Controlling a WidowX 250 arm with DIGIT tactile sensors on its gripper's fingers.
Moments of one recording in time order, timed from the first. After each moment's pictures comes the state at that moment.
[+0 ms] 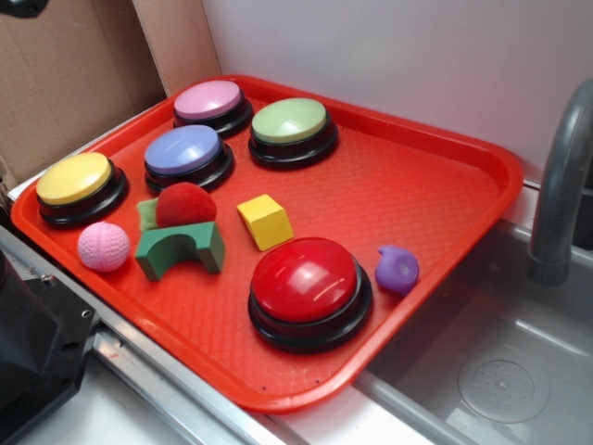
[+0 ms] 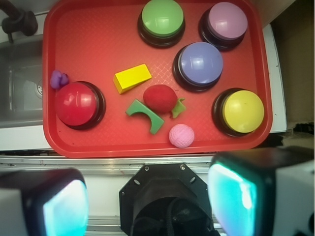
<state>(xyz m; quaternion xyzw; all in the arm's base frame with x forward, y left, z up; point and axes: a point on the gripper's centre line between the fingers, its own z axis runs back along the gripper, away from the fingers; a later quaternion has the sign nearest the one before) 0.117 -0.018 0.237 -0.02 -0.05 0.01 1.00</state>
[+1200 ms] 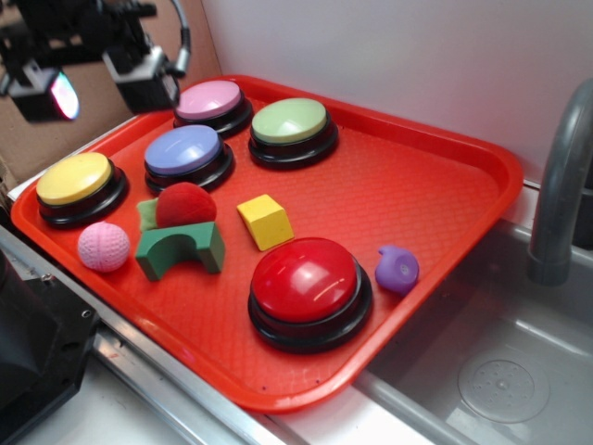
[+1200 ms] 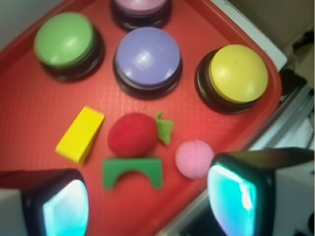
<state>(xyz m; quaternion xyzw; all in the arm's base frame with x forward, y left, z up) 0.163 0.004 0.130 0.00 -0.11 0.38 0.92</state>
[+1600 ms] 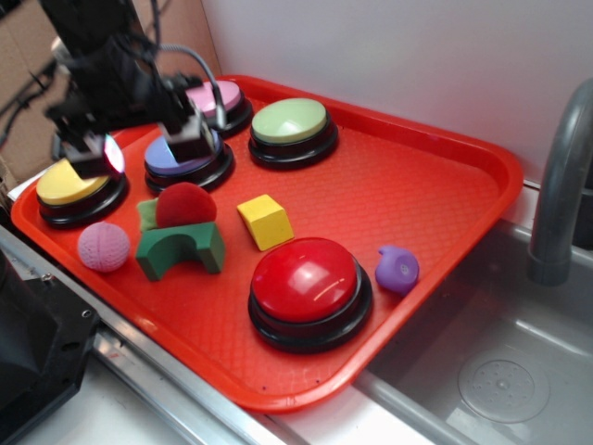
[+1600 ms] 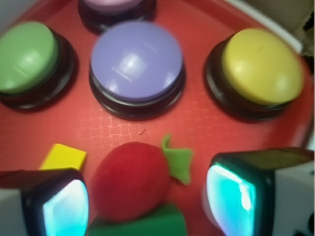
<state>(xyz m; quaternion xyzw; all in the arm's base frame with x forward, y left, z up) 0.183 0.015 0.062 0.04 -0.13 0.42 0.90</state>
